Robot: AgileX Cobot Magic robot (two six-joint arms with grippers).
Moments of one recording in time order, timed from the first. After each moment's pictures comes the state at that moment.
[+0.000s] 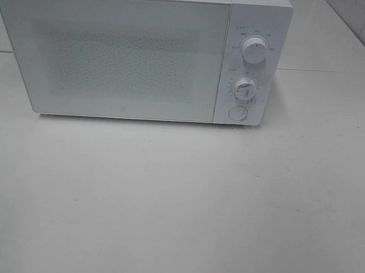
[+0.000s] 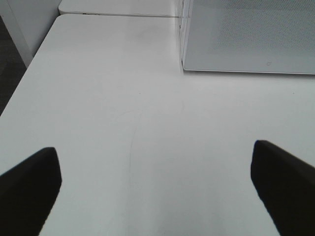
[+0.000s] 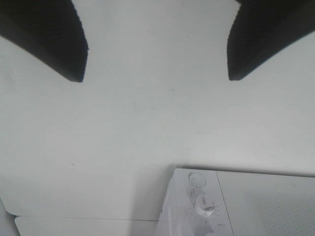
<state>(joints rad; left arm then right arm) 0.01 0.00 -0.50 0.00 1.04 -0.03 0.10 0.07 -0.52 0.06 0.96 -0.01</state>
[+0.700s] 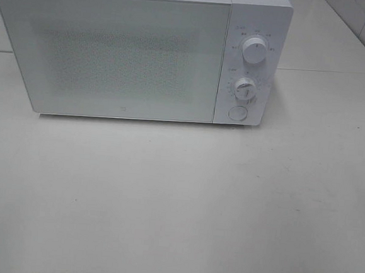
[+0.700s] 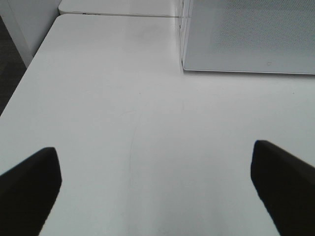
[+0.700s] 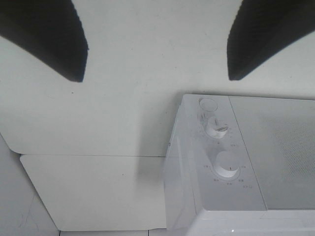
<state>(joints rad) 0.01 0.00 -0.50 0.00 1.04 -0.03 0.10 0.45 -0.45 0.06 0.35 -0.01</state>
